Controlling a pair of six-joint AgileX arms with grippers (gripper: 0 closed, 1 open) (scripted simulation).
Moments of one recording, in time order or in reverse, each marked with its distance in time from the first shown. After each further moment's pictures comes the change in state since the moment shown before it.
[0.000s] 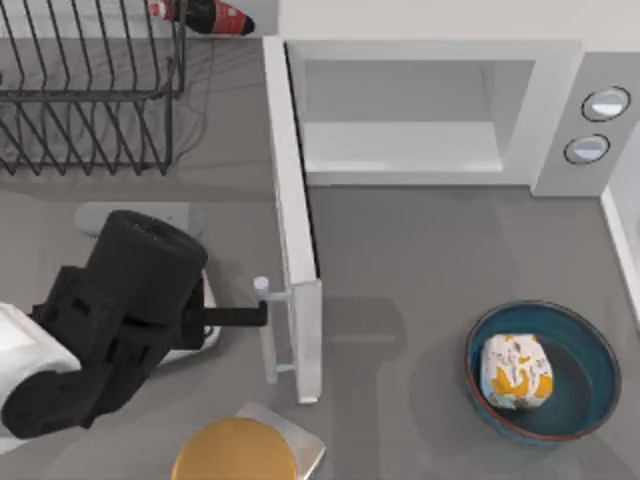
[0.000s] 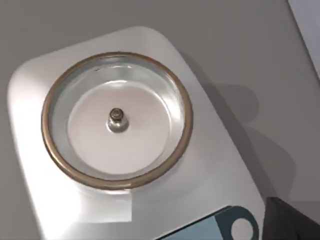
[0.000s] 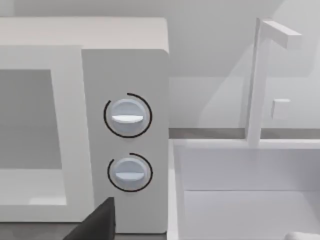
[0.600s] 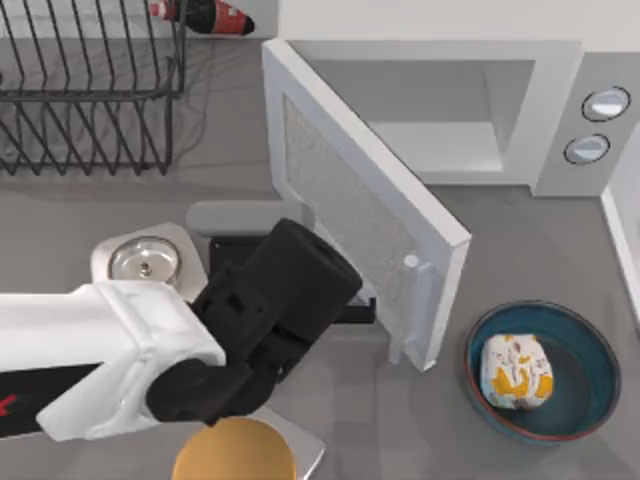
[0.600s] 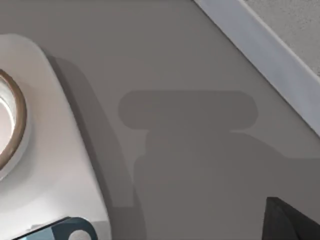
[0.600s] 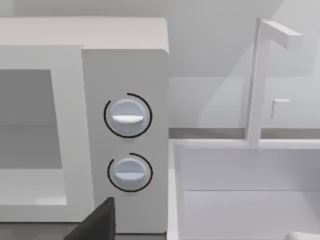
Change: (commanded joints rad) left arm -0.246 0.248 0.209 -0.055 -0.159 -0.209; right arm 0.000 0.000 0.000 0.000 0.000 0.000
